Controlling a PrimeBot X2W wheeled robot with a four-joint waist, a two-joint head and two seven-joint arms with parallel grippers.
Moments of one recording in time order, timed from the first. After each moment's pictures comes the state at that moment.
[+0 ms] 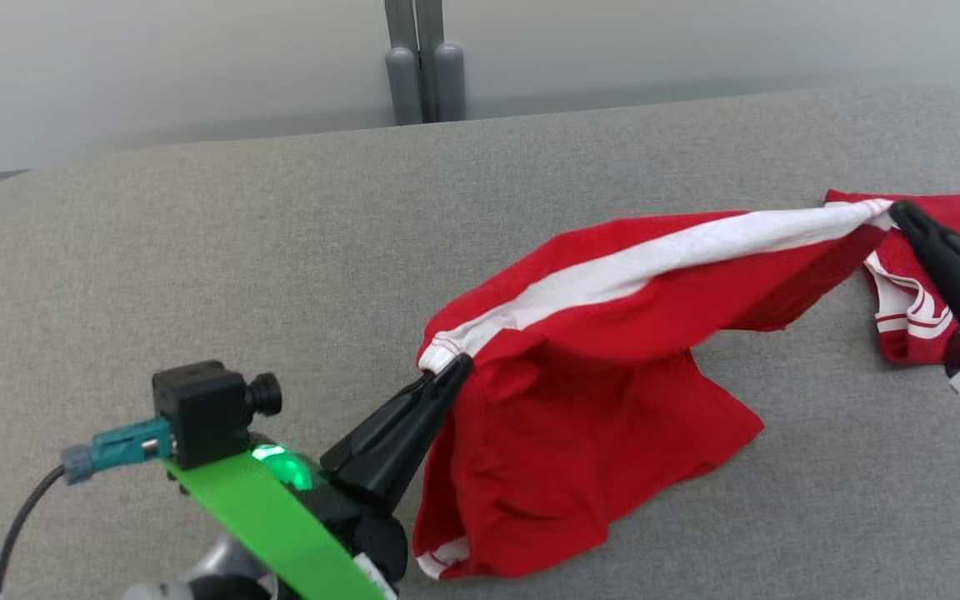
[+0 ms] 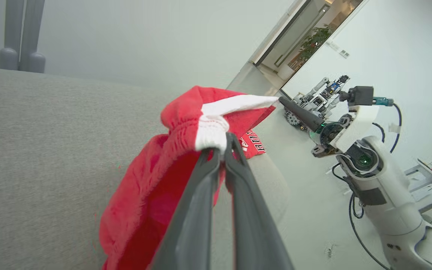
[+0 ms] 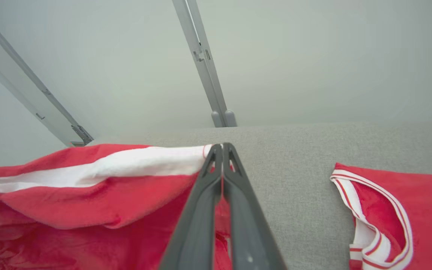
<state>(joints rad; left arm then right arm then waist) -0.11 0.30 -0.46 -0.51 -0.99 0.05 0.38 -0.18 -0.55 -0.01 -0.23 0.86 0.13 0.37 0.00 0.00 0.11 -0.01</state>
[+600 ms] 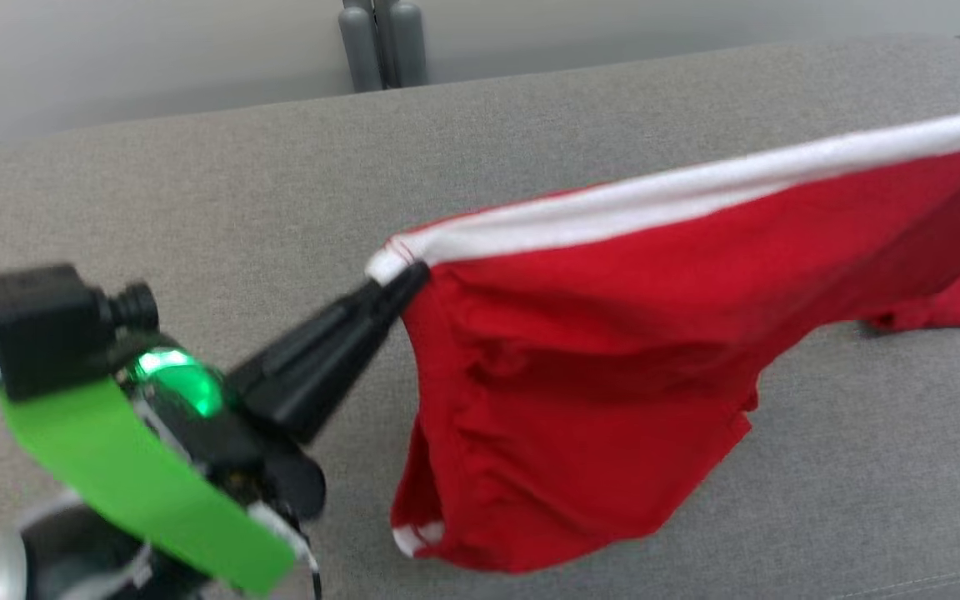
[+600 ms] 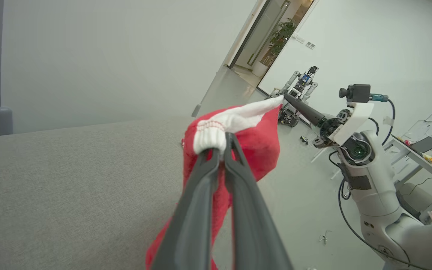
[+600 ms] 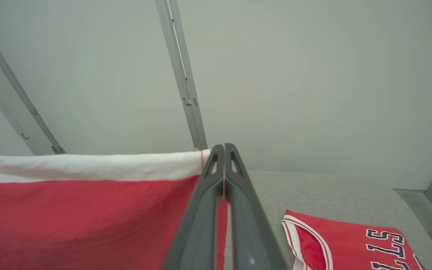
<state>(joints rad) -0.26 0.39 -0.33 -0.77 -1.09 0.15 0.56 -0.17 -0.65 -0.30 -0.50 0.96 0.13 0.49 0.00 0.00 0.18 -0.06</state>
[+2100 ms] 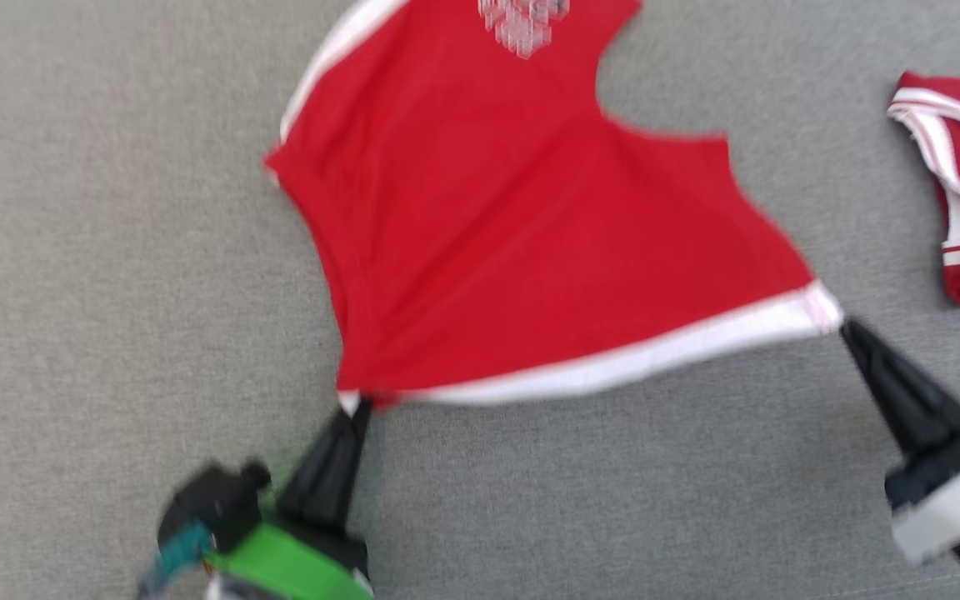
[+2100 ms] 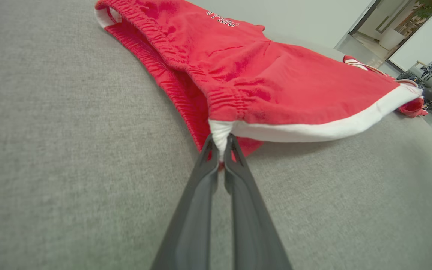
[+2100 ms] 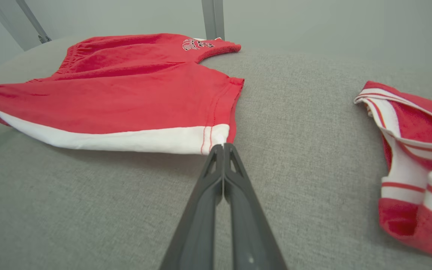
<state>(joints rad) -0.15 0.32 -0.54 0.11 -0.60 -0.08 -0.26 -0.09 -0.72 0.34 -0.04 0.62 0.13 -0.26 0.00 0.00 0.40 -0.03</state>
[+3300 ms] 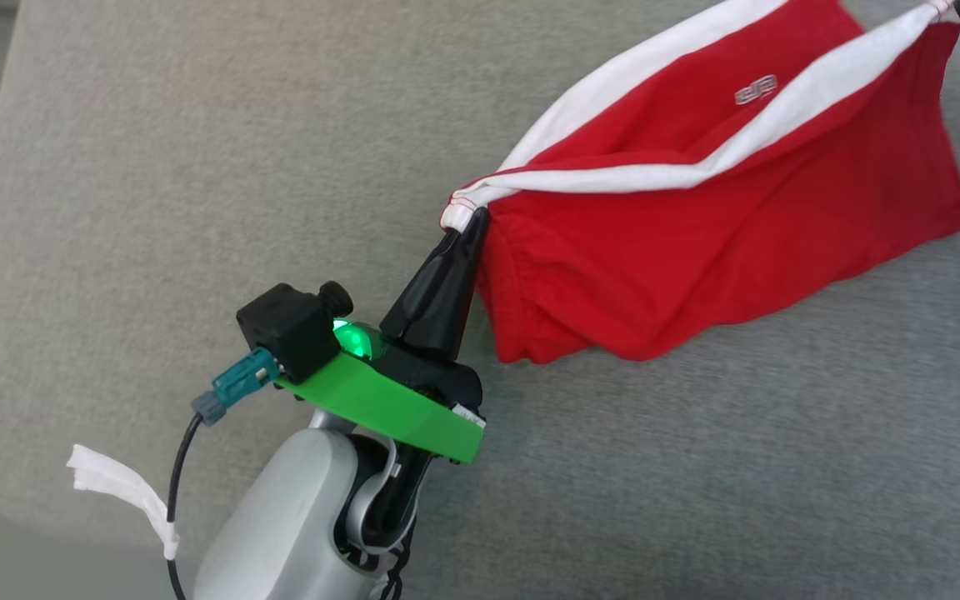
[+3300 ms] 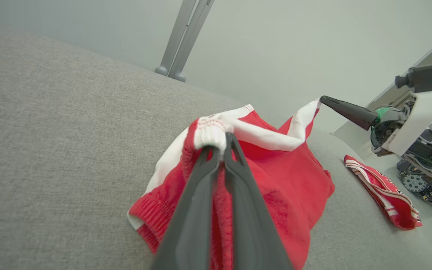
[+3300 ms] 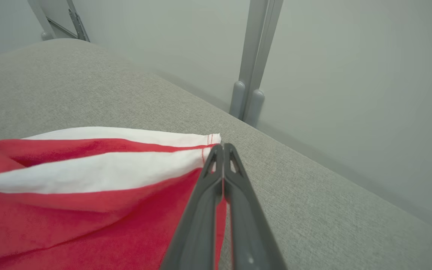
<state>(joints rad) -0.40 0.07 -0.53 0.06 -0.70 -0.10 -0.16 -0.76 -0.91 0.49 0.09 0.72 0.13 0.10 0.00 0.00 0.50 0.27</state>
